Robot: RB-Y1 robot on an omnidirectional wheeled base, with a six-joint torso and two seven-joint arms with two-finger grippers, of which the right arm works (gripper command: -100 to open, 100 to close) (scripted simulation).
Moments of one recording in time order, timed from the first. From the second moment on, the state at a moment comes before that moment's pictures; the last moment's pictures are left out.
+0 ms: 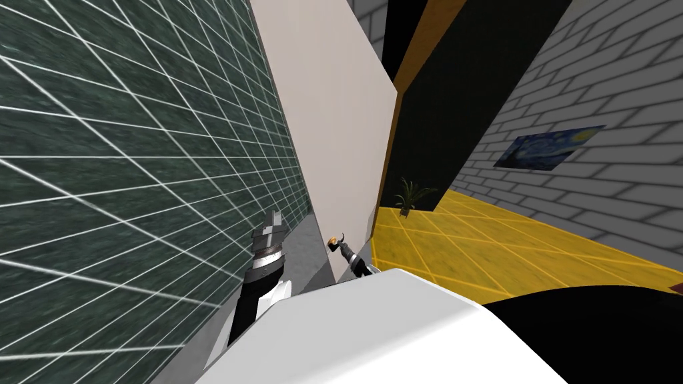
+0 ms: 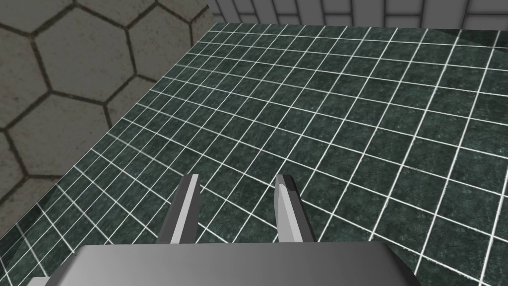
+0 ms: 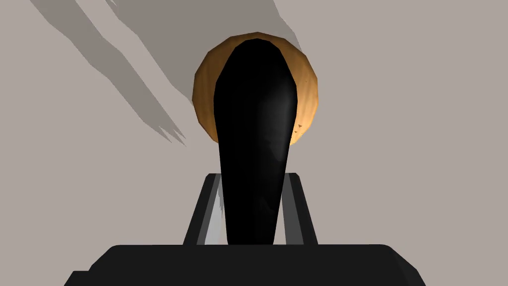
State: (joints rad) arm -0.09 -0.05 0.61 -0.73 -0.06 -0.78 -0.02
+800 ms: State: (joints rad) arm -0.10 -0.05 0.53 -0.72 -0.08 -0.77 0.00
